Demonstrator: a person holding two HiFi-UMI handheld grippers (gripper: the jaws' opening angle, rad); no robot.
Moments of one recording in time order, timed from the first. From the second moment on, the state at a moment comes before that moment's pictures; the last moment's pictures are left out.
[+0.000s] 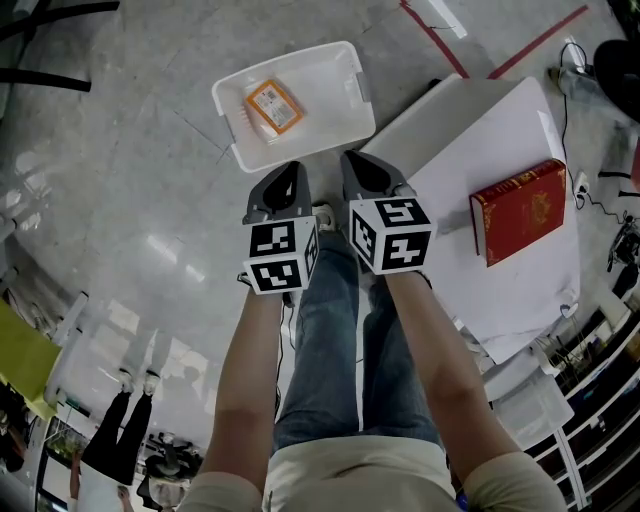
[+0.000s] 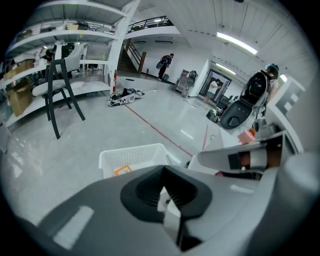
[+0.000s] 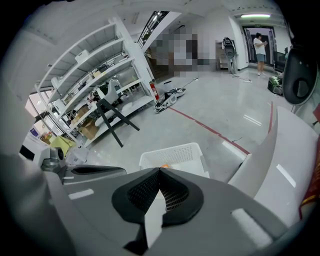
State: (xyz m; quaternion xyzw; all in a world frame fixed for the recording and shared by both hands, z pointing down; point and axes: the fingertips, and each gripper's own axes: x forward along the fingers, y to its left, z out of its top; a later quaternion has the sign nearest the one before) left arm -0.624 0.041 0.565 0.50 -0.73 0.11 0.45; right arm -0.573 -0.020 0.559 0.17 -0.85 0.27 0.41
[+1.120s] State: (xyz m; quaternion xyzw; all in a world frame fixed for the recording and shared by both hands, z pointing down) left arm -0.547 -0.015 0.519 0.60 -0.66 0.15 0.43; right arm -0.492 -0.051 0.505 0.28 -0.84 0.30 0.35
